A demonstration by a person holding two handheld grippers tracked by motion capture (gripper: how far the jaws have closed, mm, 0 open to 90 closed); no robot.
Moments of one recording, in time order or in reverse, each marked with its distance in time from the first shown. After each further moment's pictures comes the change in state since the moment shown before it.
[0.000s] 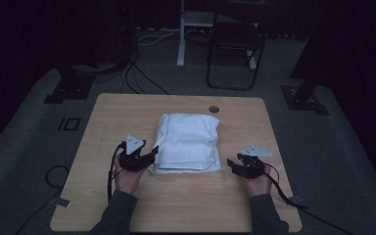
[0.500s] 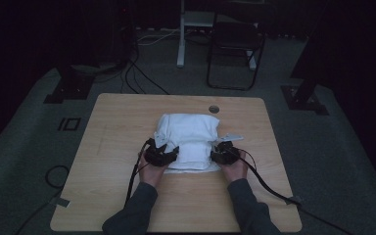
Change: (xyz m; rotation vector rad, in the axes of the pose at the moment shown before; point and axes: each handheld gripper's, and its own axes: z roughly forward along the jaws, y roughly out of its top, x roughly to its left) left arm -0.044 0.001 0.078 0.101 -0.049 0.037; right arm 0.032 0.044 0.066 0.088 0.051 0.002
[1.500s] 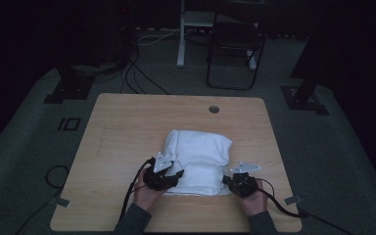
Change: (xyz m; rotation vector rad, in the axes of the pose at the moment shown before) left arm -0.042 -0.031 -0.056 0.031 -0.197 0.125; right arm 0.027 -0.072 -0.076 0.057 0.081 -0.090
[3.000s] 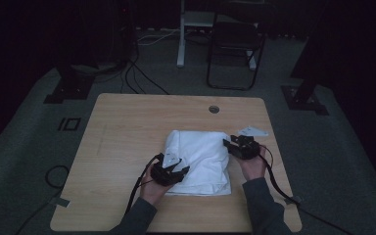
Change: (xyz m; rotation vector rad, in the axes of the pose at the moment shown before) left arm -0.001 0.016 0.018 0.014 -0.030 0.033; right arm -0.052 0.084 -0.003 -0.228 -0.101 0.071
